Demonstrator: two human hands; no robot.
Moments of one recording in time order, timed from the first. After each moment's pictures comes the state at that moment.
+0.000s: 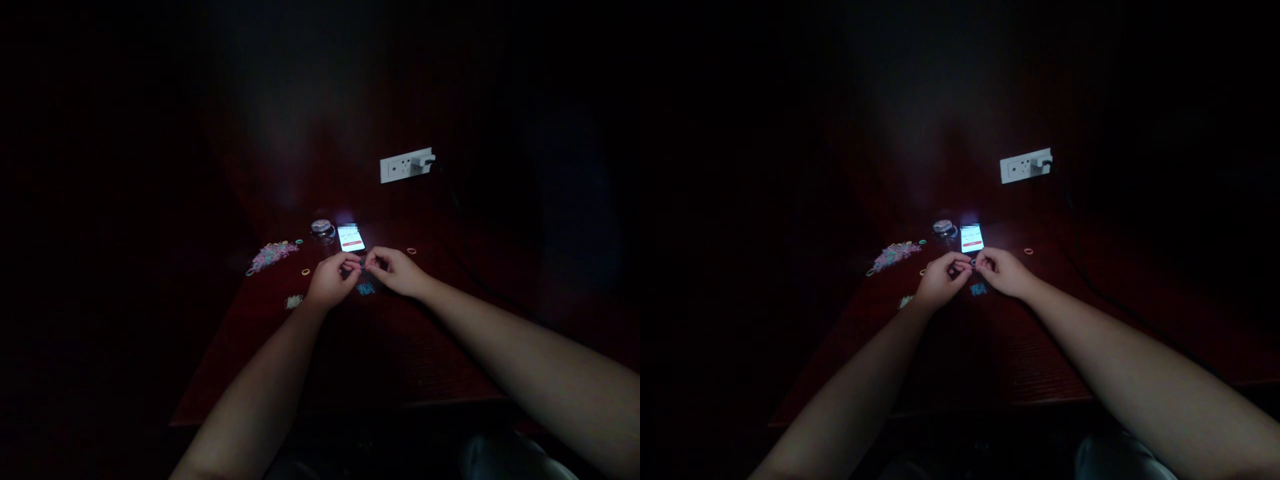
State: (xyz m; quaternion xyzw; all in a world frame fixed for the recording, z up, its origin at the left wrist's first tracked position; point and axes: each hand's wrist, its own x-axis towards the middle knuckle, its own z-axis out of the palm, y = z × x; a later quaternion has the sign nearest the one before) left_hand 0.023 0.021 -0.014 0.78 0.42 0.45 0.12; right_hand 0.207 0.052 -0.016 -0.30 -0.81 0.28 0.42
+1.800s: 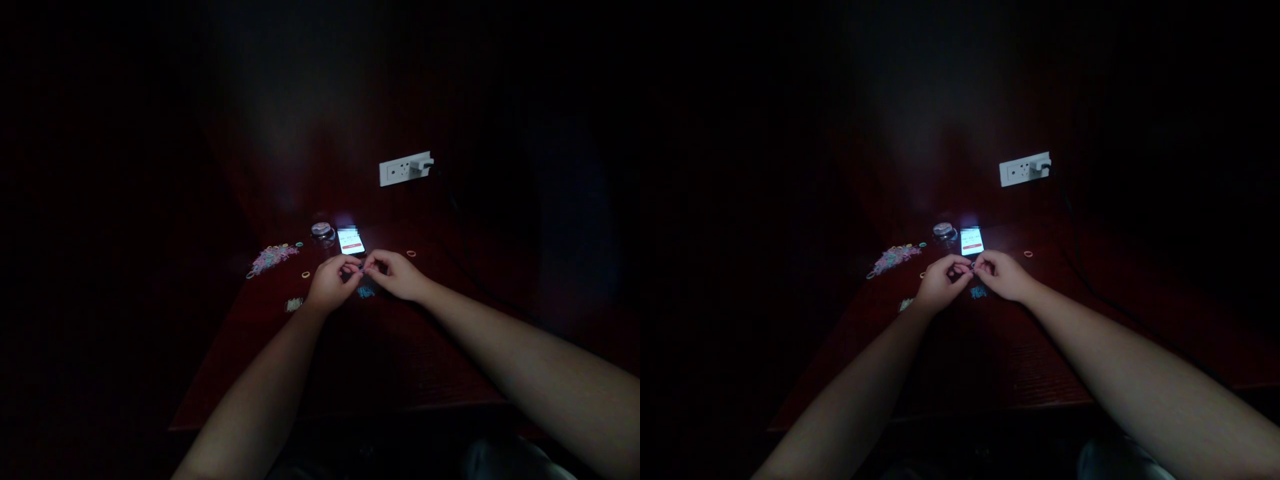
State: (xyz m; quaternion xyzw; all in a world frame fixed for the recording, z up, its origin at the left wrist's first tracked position) left_hand 0.023 0.022 -0.015 0.78 0.42 0.46 0.11; right_hand 0.206 0.048 -0.013 -0.30 -0.81 0.29 0.42
